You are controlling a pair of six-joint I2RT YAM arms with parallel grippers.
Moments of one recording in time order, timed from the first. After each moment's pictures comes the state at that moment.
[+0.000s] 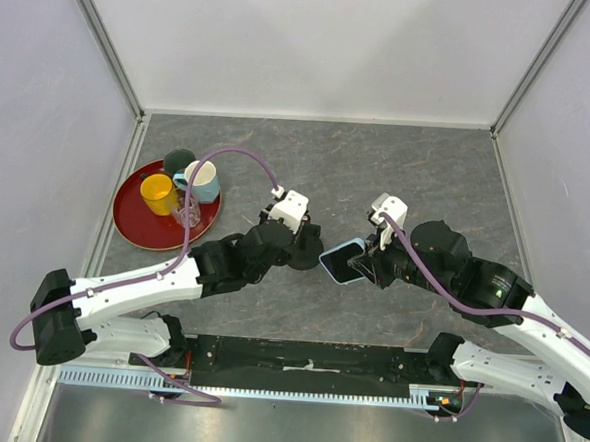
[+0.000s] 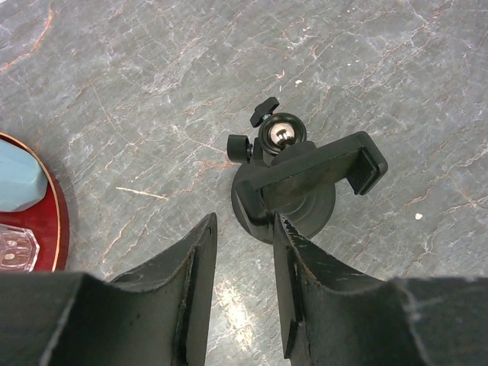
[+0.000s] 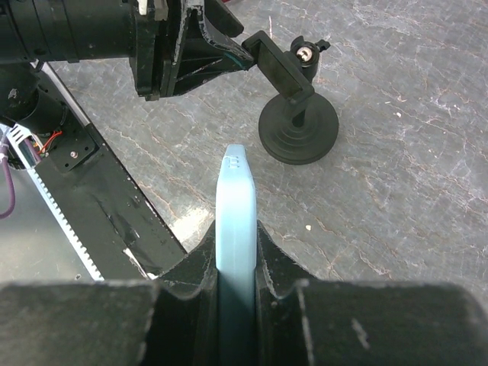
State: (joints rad) left arm -1.09 1.16 0.88 -0.26 -0.63 -0.20; right arm 0.97 0.82 1.07 -0.70 0.03 0.19
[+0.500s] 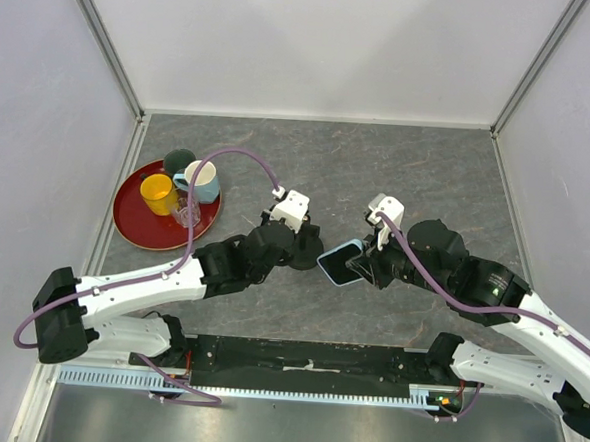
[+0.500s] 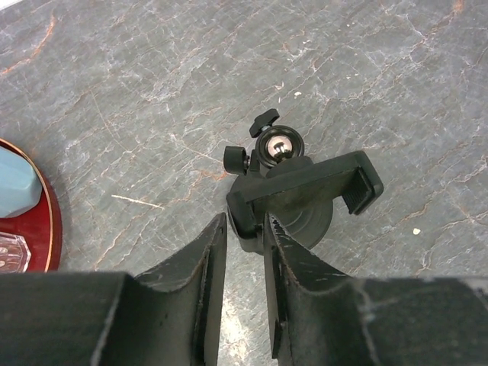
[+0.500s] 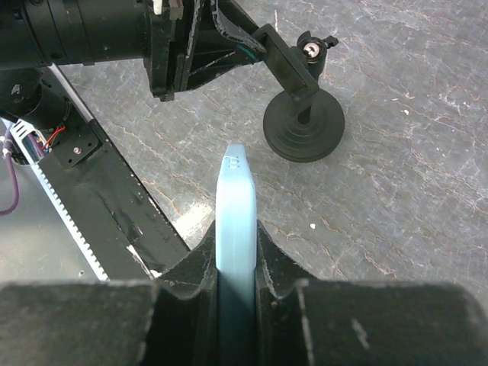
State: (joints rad) left arm -1.09 1.18 0.86 -0.18 -0.66 -0.20; right arm 0.97 0.83 1.07 -0.70 0.01 0.19
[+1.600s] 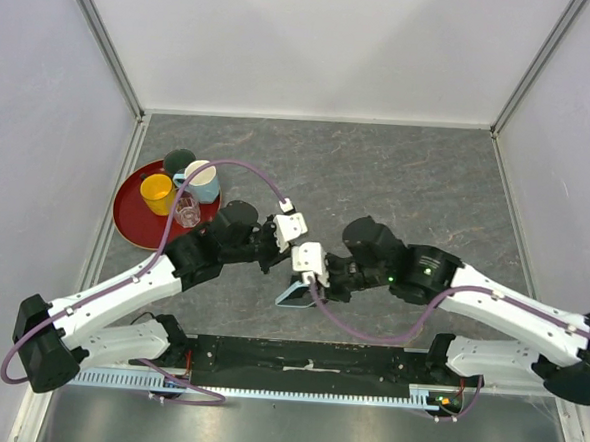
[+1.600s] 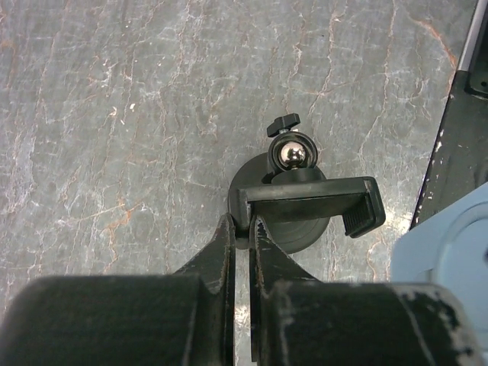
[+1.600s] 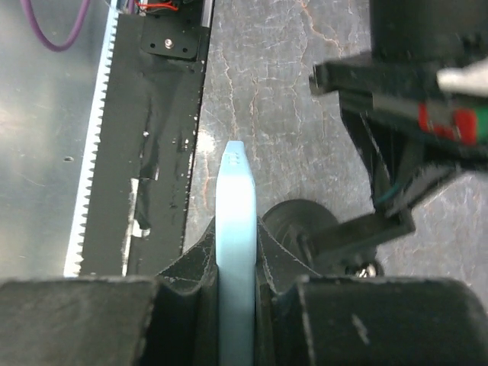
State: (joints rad) left arm -0.86 1.03 0.82 -0.28 0.24 0.25; right arm 1.08 1.07 1.07 -0.60 -0.41 -0.37
